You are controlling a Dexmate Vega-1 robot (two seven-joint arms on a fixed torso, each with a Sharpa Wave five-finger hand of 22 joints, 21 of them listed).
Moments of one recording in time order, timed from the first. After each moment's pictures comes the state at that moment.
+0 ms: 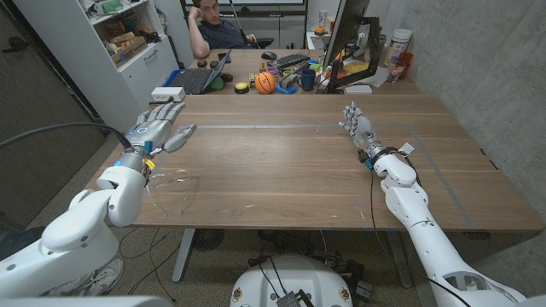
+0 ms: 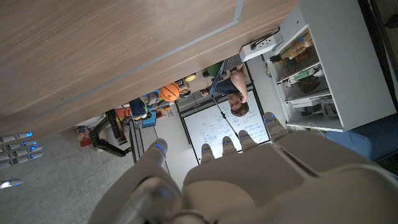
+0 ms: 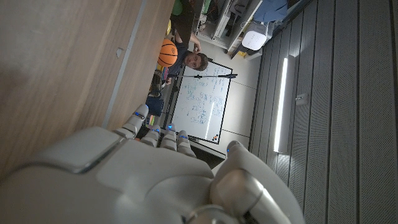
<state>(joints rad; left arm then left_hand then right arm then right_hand) 1.64 1.09 -0.06 -2.39 0.61 0.78 0.16 0.11 0.04 0.42 0.06 0.27 -0.17 -0.21 0.18 0.19 -0.17 -0.07 0.18 0.19 -0.17 0.03 0.19 0.18 -0.17 0.21 0.37 0.19 -0.92 -0.18 -0.02 -1.36 0.28 0.17 0.29 0.09 0.10 0.18 0.15 0.24 -0.08 0.02 0.19 0.18 -0.03 0.01 0.19 0.18 -0.13 0.01 0.20 0.17 -0.14 0.01 0.62 0.17</state>
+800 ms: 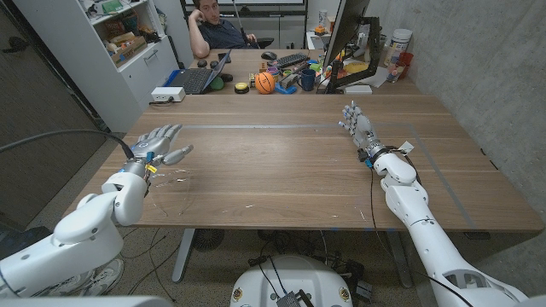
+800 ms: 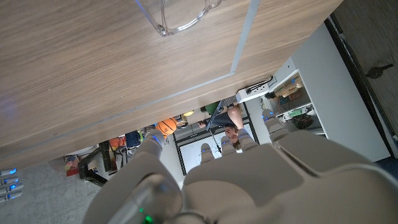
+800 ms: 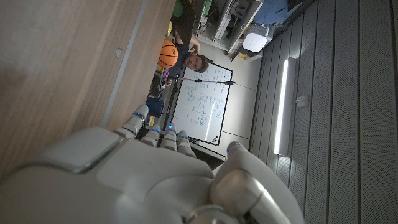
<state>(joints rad) 1.57 1.13 0.02 -2.32 0.47 0.82 0.12 0.20 0.03 0.44 -0.03 0.28 -0.18 -0.21 0.20 0.19 -0.17 -0.09 0.20 0.19 -0.17 0.03 0.22 0.18 -0.12 0.21 0.37 0.19 -0.91 -0.19 -0.03 -1.36 0.28 0.17 0.30 0.08 0.10 0.18 0.15 0.24 -0.08 0.02 0.19 0.18 -0.03 0.01 0.19 0.18 -0.13 0.02 0.20 0.17 -0.14 0.01 0.61 0.17</state>
